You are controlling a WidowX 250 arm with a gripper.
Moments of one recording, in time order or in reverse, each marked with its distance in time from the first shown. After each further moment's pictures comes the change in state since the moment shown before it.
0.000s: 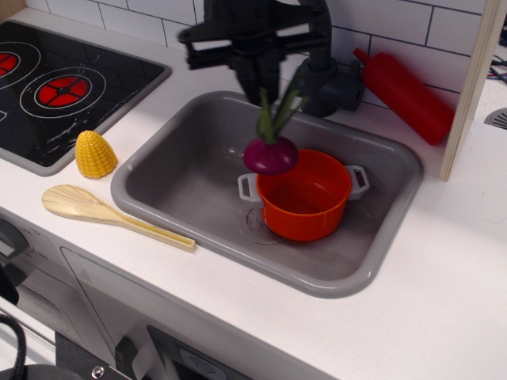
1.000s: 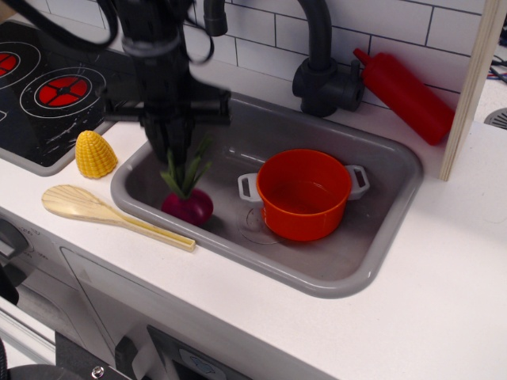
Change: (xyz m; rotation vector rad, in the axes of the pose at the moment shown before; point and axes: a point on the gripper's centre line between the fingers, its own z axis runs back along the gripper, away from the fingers) arm -0.018 0.068 -0.053 0.184 0.093 -0.123
